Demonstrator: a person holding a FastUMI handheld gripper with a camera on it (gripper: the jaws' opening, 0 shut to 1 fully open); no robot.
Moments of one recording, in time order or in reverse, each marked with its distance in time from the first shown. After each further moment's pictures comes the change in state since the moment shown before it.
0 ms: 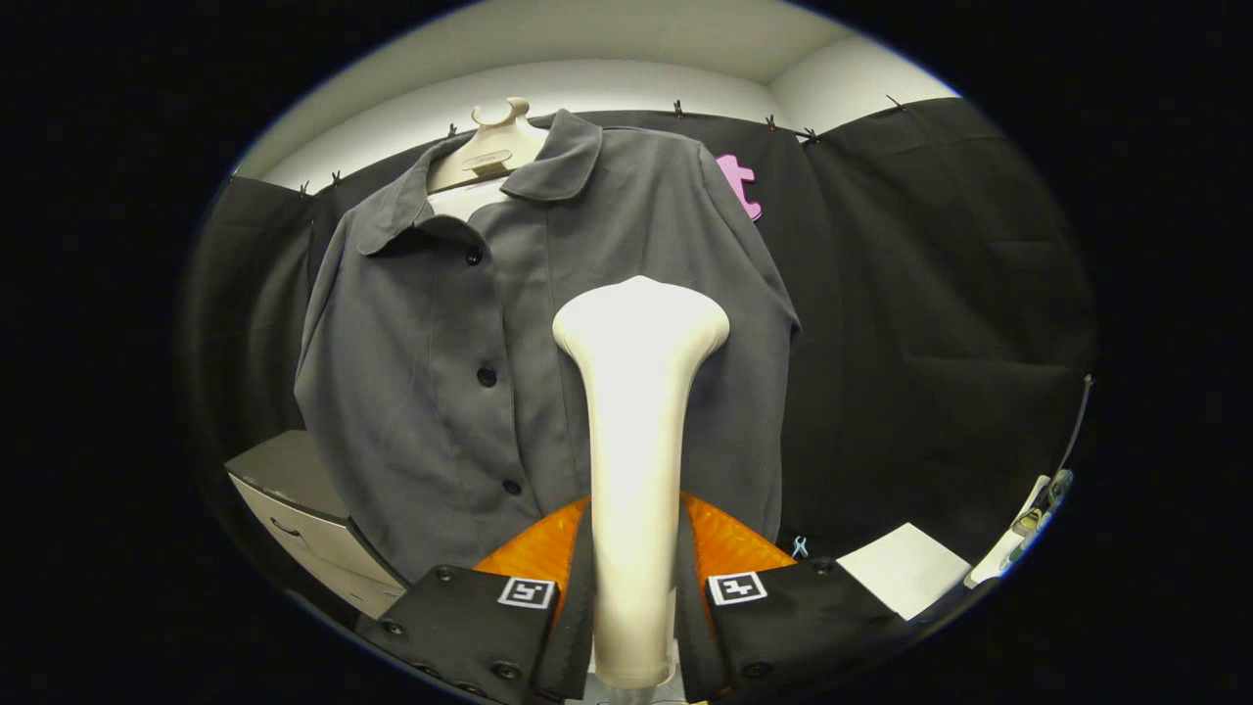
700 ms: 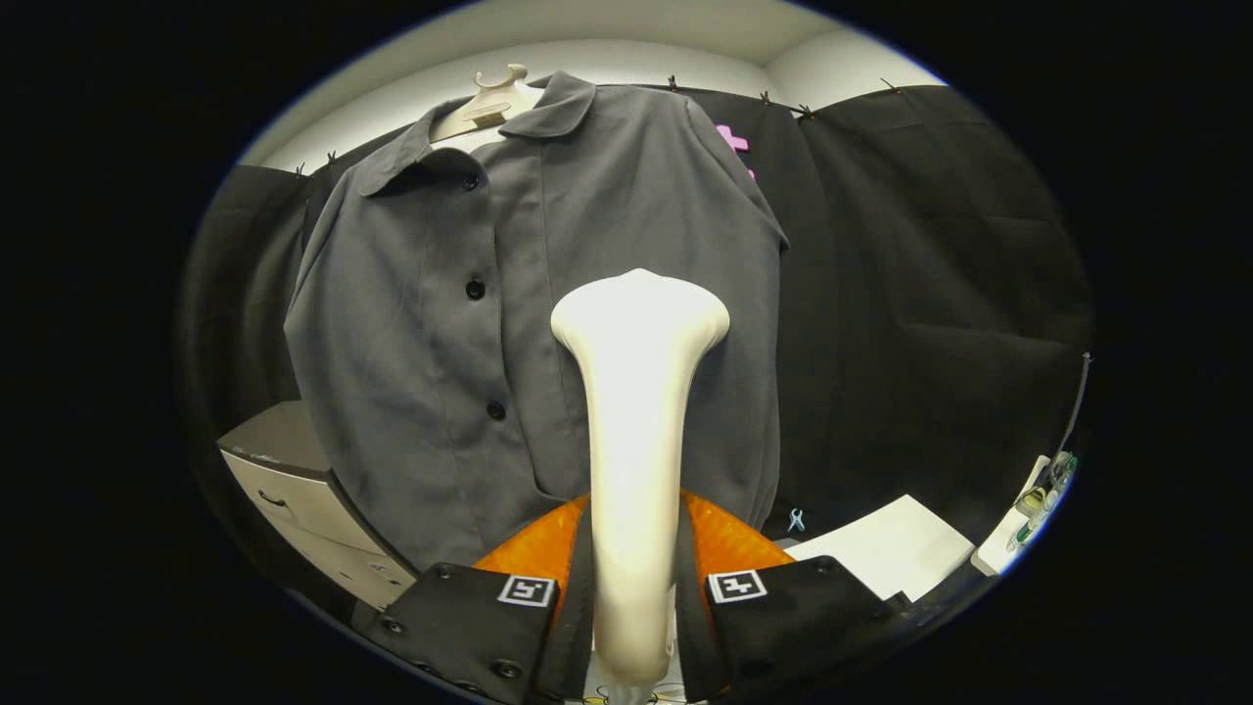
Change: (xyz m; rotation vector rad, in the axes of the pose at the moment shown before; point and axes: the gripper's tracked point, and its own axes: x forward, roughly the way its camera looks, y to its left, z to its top) arm -0.002 -0.006 -0.063 0.001 0.089 -0.019
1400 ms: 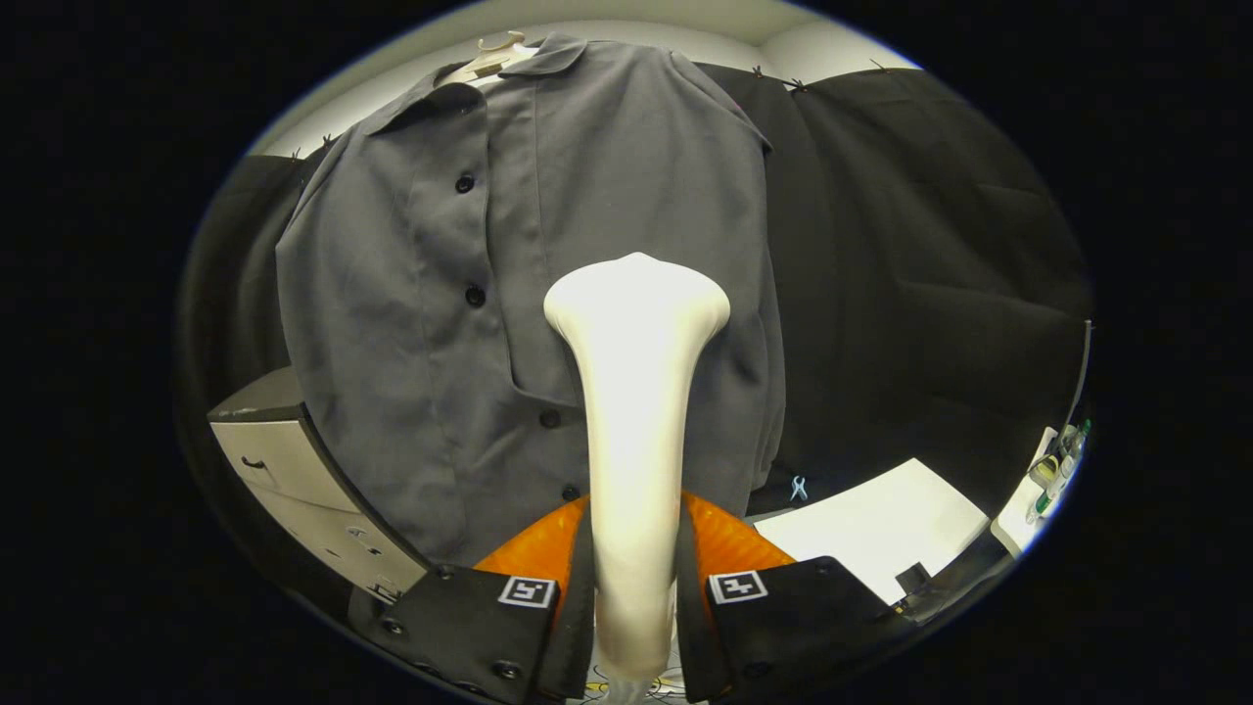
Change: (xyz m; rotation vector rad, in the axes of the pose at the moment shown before) arm 0.010 -0.010 -0.084 0.006 0.090 -0.010
